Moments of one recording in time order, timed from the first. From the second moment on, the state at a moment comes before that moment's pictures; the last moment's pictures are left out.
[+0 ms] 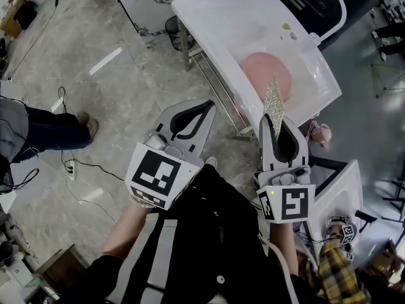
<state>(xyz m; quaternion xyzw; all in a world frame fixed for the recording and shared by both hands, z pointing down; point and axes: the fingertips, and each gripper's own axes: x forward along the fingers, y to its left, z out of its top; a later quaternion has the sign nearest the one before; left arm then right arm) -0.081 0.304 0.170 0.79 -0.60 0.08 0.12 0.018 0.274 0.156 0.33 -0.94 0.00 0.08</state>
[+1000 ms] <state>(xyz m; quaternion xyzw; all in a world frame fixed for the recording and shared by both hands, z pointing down) -0.034 0.271 0.167 0.80 -0.59 0.09 0.11 0.066 0.245 0.159 0.35 -0.94 0.01 0.07</state>
